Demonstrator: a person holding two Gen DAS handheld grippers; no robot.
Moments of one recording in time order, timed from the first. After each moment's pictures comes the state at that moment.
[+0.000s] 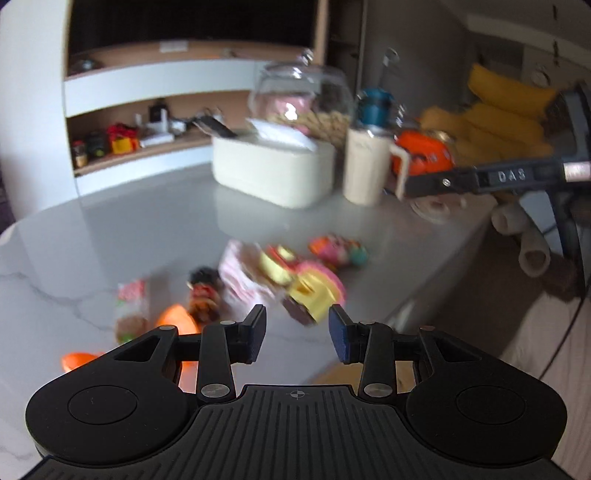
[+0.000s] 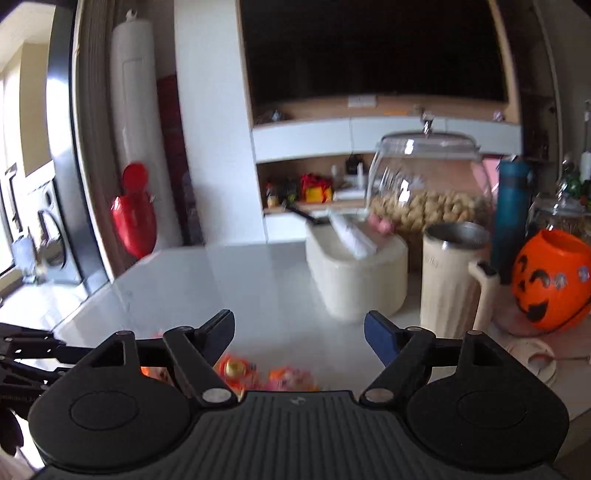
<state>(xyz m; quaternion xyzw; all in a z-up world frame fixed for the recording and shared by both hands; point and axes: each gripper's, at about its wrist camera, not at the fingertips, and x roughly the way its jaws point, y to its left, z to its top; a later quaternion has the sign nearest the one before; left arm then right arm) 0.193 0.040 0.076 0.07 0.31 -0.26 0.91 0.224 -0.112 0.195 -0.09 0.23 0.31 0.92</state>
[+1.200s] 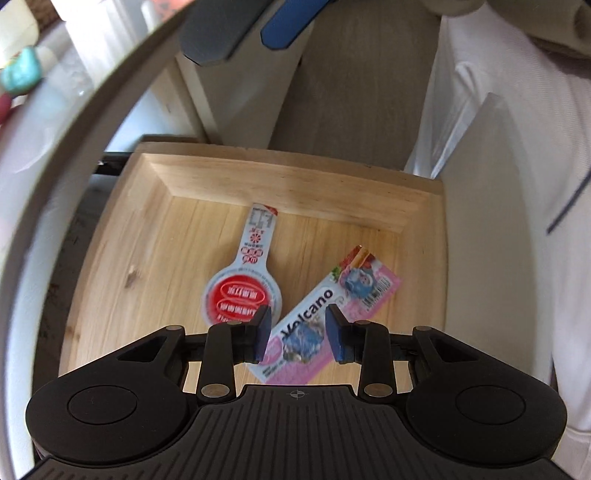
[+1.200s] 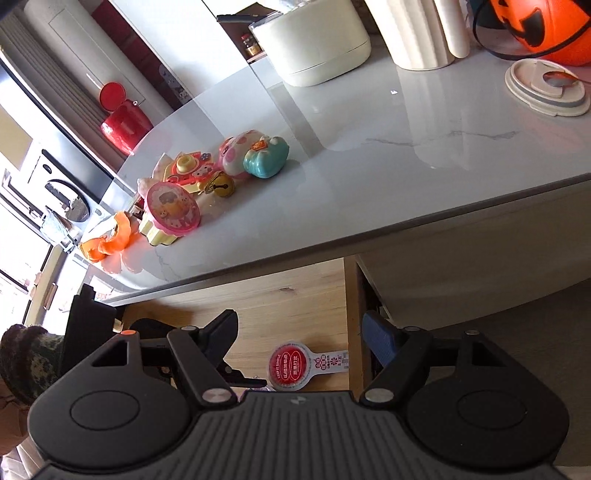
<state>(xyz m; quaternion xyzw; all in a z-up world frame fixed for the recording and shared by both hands) 0.199 -0.103 -0.090 0.34 0.48 -0.45 0.68 0.254 -0.182 0.083 0.02 0.49 0.31 0.81</state>
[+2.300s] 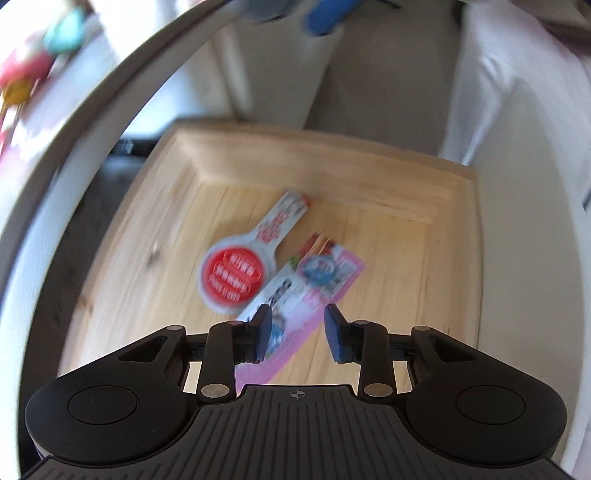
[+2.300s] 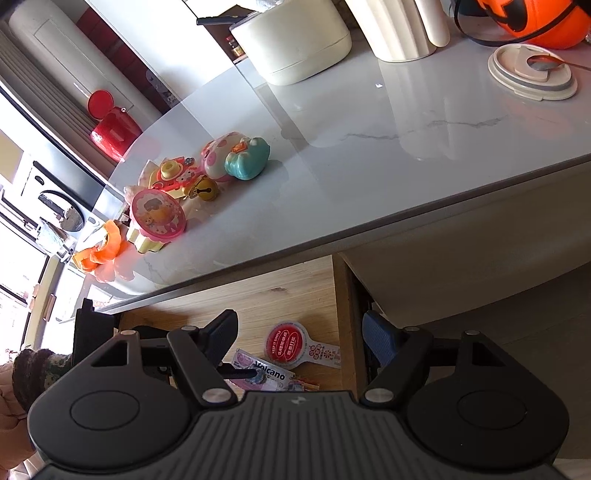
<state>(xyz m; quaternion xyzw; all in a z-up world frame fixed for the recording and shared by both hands) 0.199 -0.080 -0.109 0.34 0.44 -0.43 0.71 0.260 -0.186 0.081 0.04 0.50 0.31 0.81</state>
